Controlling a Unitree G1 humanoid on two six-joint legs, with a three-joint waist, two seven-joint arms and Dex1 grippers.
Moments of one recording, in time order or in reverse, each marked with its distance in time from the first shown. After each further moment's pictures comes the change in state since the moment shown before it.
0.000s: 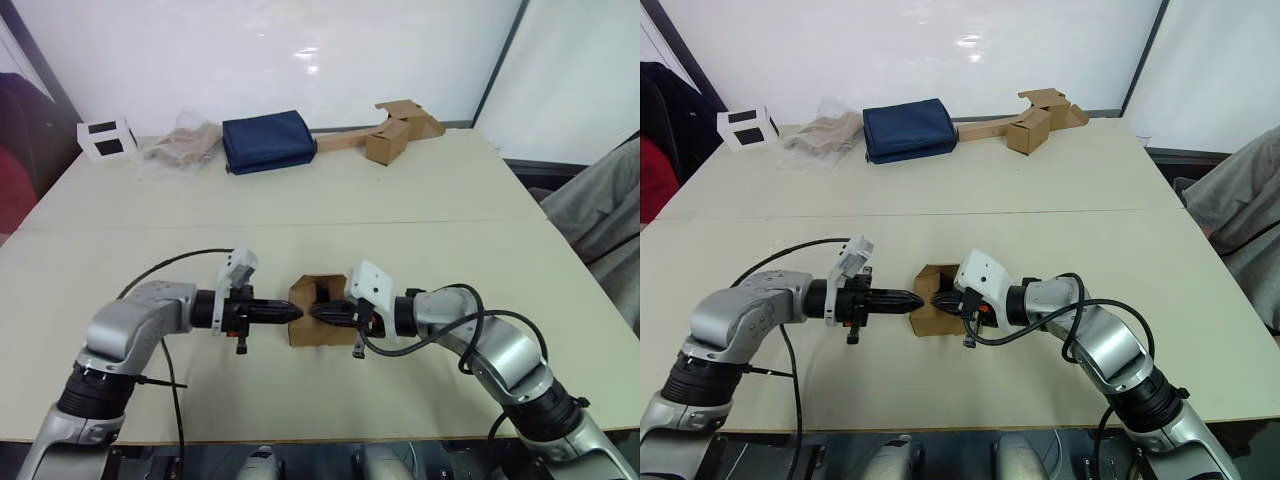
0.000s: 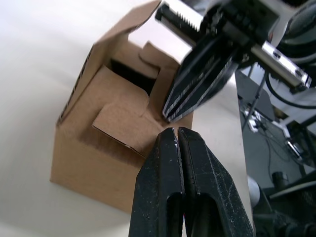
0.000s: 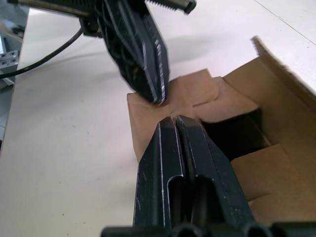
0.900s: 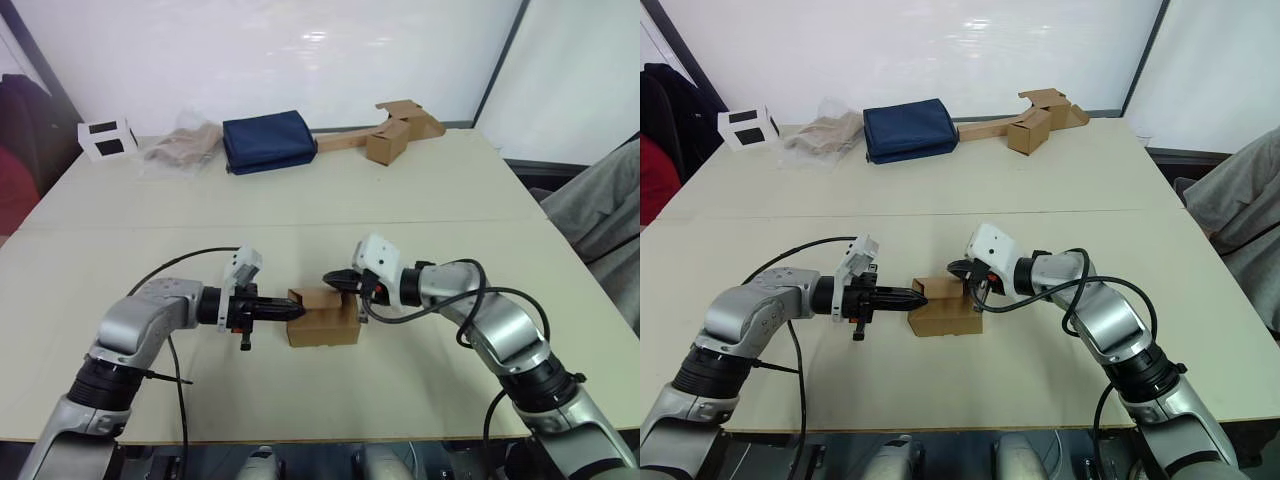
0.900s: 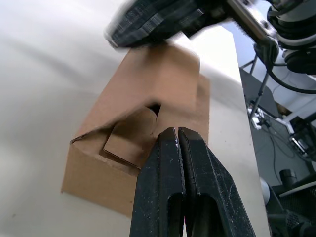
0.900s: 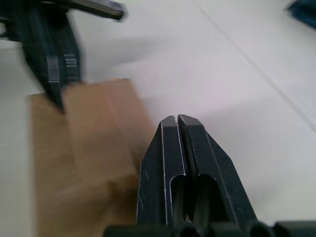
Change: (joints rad) left arm -0.035 -0.014 -0.036 0.077 0.017 -0.076 -0.001; right arm -0.094 -0.006 -0.032 0.115 -0.078 -0.076 0.012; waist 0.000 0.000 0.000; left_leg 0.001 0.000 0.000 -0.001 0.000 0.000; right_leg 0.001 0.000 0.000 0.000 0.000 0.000
